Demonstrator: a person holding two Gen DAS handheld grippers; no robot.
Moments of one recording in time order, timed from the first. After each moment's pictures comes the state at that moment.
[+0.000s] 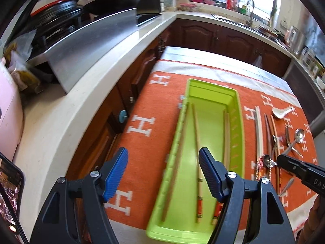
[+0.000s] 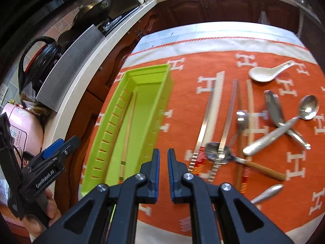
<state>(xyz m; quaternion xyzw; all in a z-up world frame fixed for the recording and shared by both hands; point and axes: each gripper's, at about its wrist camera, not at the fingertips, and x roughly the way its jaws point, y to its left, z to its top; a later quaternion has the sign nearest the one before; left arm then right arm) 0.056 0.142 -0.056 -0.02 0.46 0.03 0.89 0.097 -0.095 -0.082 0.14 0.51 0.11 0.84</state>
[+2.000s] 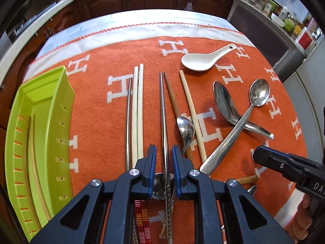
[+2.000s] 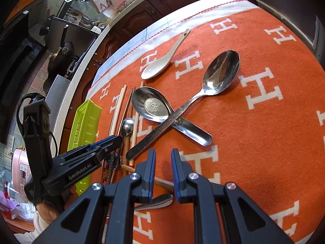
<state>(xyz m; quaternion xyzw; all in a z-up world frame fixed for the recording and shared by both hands) 0.130 -0.084 -0.138 0.07 0.55 -0.17 0.82 0.086 -0.270 -0.149 0.30 0.50 0.07 0.81</state>
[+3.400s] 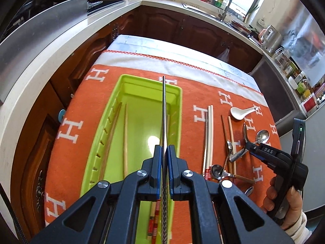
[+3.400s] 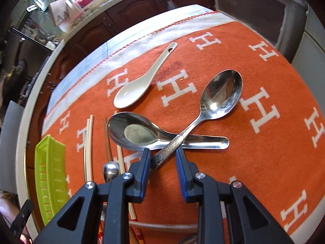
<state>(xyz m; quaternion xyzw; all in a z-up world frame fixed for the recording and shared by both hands) 0.105 0.086 -0.067 -0.09 0.50 -0.09 0.86 0.149 -0.220 -0.141 0.25 0.51 -0.15 0.81</state>
